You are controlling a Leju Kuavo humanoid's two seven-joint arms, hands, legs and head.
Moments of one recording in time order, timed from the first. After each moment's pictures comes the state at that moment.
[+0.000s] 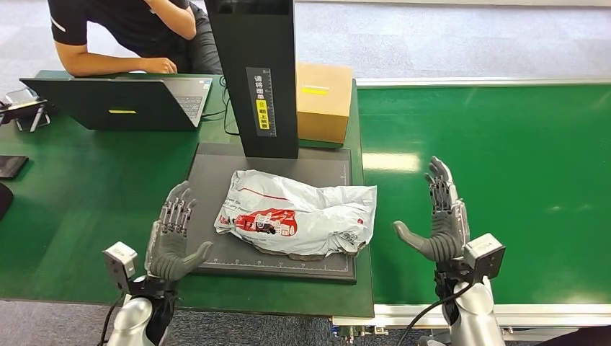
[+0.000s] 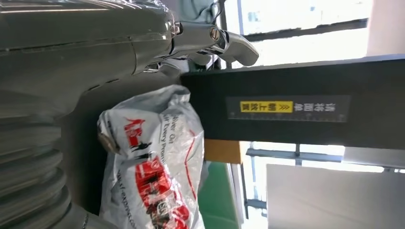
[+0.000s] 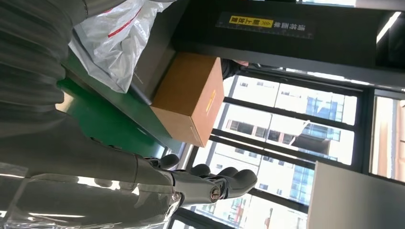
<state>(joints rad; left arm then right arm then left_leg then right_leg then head) -0.07 -0.13 0.00 -1.34 -0.13 -0.32 -0.66 -0.14 0.05 -0.11 -1.47 0.05 0.19 -0.58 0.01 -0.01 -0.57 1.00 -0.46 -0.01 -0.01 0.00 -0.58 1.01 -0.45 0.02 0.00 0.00</state>
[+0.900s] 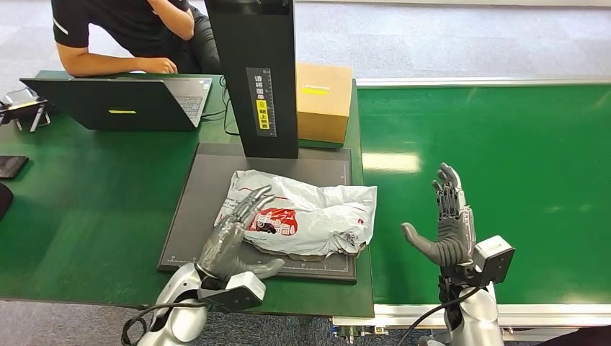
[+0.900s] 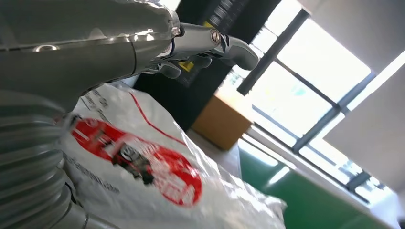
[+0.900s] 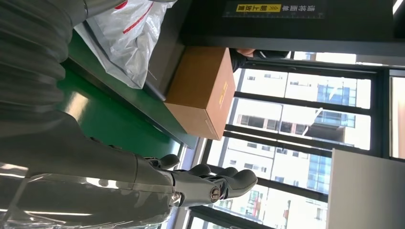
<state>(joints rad) -0.10 -0.12 -0.37 -1.47 -0.88 0.04 -0.53 -0.12 0.11 -0.21 -1.47 0.06 0.26 -0.55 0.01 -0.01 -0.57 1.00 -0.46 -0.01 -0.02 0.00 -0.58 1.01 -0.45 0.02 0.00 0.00</state>
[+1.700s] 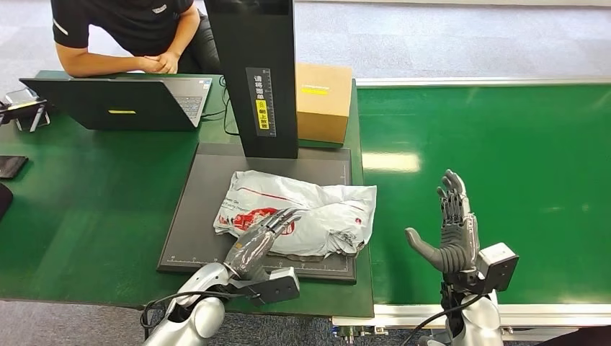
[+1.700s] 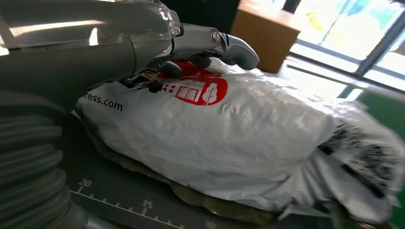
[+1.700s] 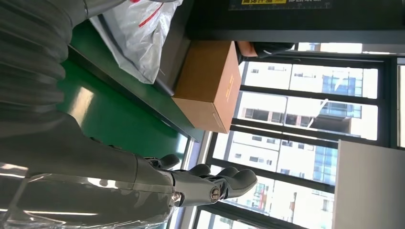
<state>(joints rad) -0.19 -0.11 -0.47 -1.28 -1.00 -0.04 -0.28 -0.09 0.13 -0.25 -1.49 0.07 0.25 -0.55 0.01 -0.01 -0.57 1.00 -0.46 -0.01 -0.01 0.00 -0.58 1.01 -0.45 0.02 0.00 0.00</state>
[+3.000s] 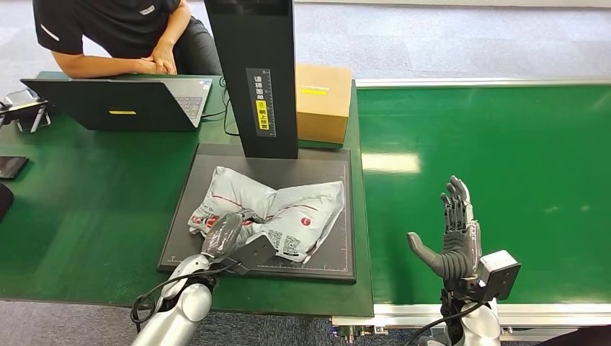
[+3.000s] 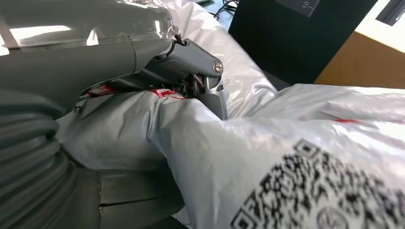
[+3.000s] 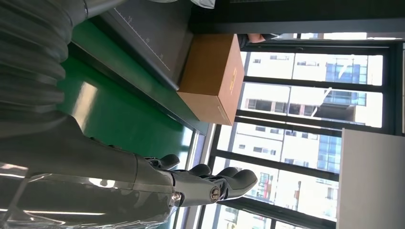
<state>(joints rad) -0.21 -0.13 -0.31 -1.21 -0.96 0.00 -0.16 -0.05 0.17 -0.27 -1.52 0.08 0.24 -0.55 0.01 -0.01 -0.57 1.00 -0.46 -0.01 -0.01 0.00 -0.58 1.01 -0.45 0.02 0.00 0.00</state>
